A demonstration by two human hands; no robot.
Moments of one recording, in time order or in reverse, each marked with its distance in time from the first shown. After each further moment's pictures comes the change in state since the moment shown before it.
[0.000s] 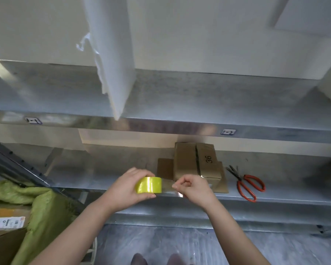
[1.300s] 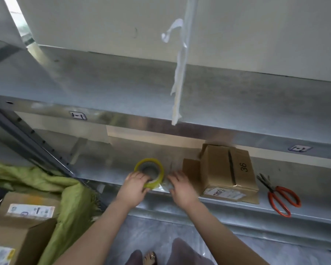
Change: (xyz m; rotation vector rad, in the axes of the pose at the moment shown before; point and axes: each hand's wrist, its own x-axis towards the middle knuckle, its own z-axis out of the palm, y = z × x) left_hand -0.017 -0.122 0.039 0.288 0.009 -0.272; right_hand 0.097 0.017 0.133 -0.762 -0.115 -0.331
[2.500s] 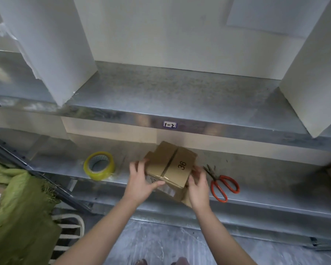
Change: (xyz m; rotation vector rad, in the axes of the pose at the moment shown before) left_hand 0.021 0.241 0.028 -0.547 0.162 -0.301; right_hand -0.144 0.174 -0.077 1.037 0.570 0.401
